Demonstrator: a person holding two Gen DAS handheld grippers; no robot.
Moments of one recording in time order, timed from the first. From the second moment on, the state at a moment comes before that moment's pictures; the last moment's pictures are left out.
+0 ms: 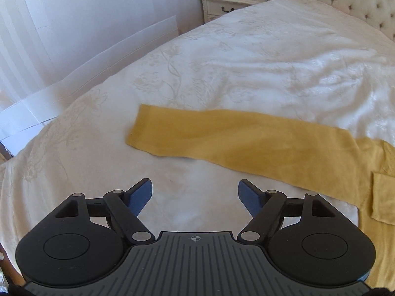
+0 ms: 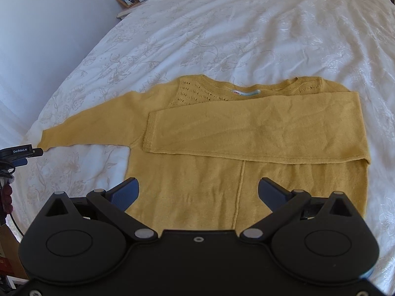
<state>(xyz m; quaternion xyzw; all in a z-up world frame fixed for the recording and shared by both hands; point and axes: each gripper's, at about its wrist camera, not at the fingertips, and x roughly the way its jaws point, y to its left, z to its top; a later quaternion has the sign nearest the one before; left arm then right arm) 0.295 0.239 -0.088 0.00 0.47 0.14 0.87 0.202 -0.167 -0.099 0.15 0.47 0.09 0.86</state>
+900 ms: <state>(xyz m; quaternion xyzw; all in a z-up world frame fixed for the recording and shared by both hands) 0.407 0.337 -0.157 0.04 0.53 0.08 0.84 0.272 -0.090 -0.105 0.12 0.50 0.10 0.85</state>
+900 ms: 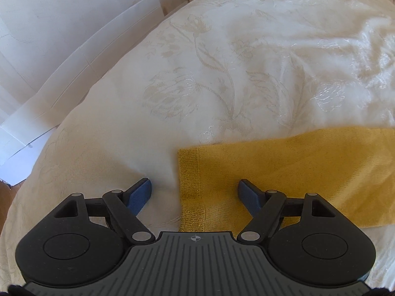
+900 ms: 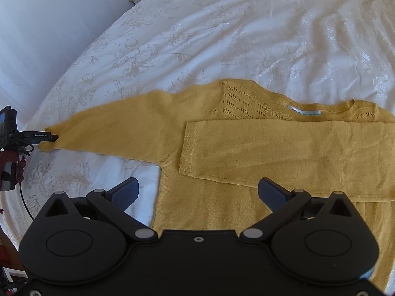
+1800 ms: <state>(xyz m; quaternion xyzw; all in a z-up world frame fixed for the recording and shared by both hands) 0.381 0.201 -0.008 -0.13 0.42 -0.09 0.90 0.219 -0.135 -0.102 0.15 0.47 0.12 0.86</state>
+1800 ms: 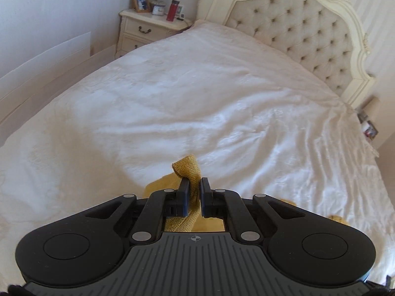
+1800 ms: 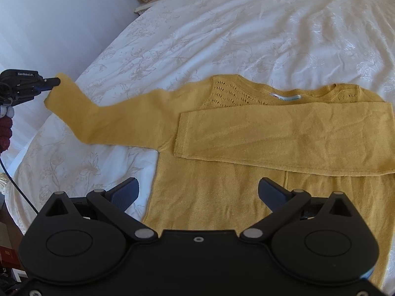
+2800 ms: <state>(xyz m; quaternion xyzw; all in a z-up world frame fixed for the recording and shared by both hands) 0.329 -0.117 -0.063 -0.07 0.44 -0.23 0.87 0.160 -0.283 -0.115 0.21 0.45 0.06 0.86</state>
